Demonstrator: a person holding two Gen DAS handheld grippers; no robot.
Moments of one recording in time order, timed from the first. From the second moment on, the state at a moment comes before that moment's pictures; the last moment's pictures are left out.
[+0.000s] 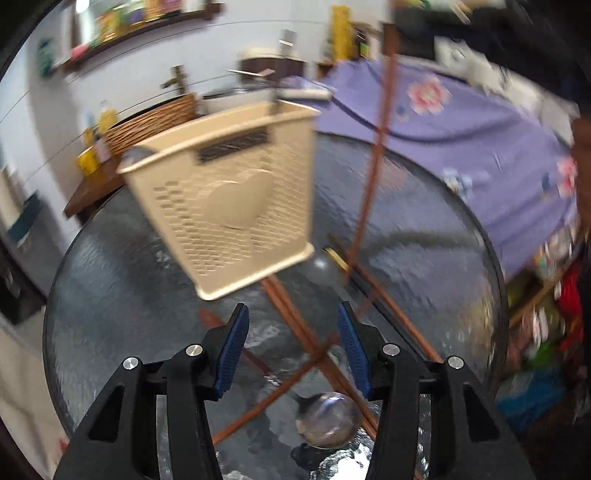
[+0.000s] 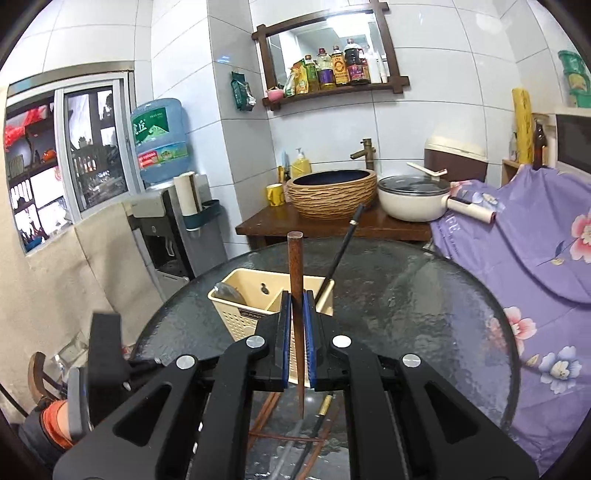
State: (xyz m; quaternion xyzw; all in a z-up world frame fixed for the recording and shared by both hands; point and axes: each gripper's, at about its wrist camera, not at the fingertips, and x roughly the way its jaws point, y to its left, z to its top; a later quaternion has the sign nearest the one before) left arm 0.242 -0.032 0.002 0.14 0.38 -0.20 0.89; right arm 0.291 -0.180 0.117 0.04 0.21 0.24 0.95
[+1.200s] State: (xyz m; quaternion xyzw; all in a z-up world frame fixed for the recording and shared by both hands) left arm 0.274 -0.079 -0.024 0.25 0.44 -0.27 0.82; right arm 0.272 -0.214 0.136 0.05 0.19 0.23 0.95
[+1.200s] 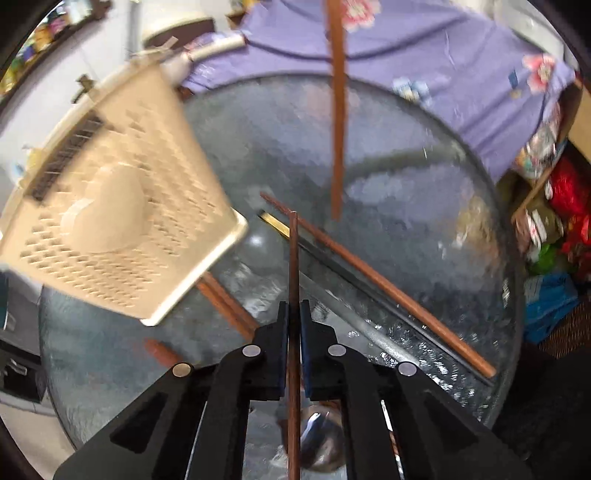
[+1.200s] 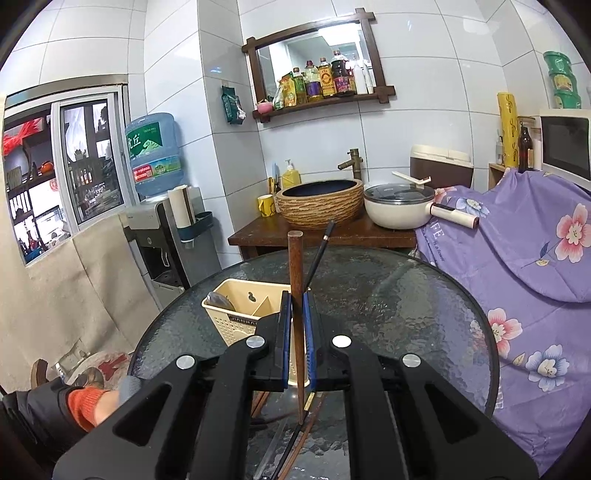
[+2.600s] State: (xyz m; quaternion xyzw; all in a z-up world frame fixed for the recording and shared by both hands) left arm 0.312 0.022 0.195 -0.04 0.20 -0.14 0.97; right arm 0.334 -0.140 0.239 0.04 0.11 0.25 0.96
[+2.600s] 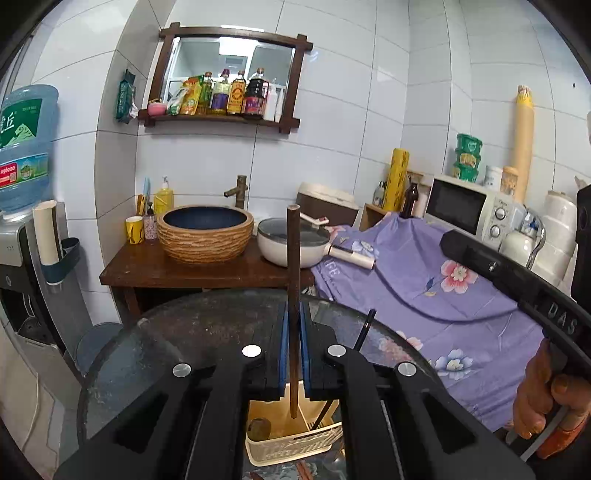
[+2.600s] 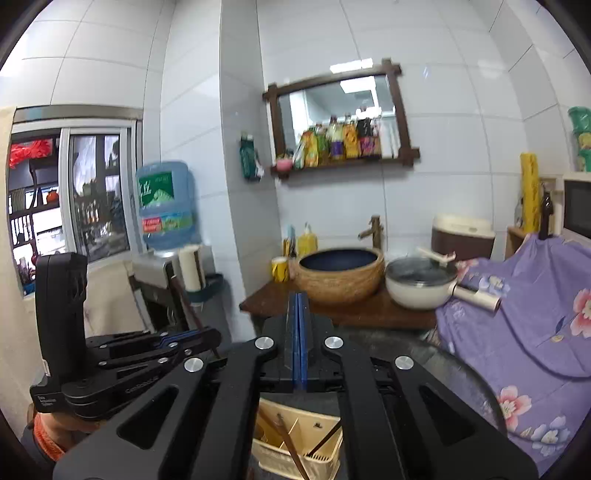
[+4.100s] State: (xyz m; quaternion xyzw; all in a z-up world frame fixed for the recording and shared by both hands) left arm 0.254 0.098 0.100 -0.09 0.24 -0.06 0.97; right arm 0.258 -0.045 0.010 -0.14 0.31 0.45 0.83
